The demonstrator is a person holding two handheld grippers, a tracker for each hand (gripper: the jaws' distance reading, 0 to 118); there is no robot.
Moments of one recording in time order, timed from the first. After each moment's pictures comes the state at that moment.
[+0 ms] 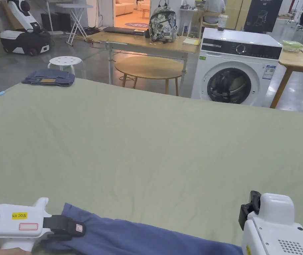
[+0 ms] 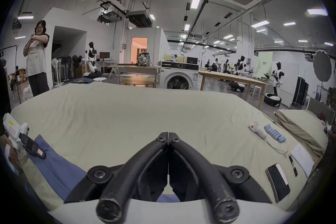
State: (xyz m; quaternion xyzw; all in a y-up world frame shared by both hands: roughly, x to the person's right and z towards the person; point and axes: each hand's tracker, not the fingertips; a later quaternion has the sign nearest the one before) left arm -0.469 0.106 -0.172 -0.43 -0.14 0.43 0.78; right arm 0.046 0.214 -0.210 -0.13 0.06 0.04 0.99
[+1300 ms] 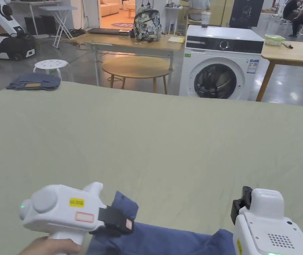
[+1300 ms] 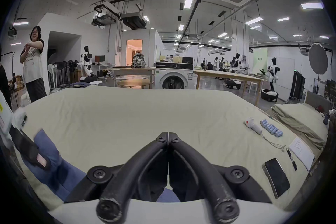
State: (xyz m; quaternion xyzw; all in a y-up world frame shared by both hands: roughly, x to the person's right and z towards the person) left arm -0.290 0.188 -0.211 -0.49 -0.21 0.29 0.79; right arm 0.068 0.213 -0.201 -0.13 0.04 0.02 0.99
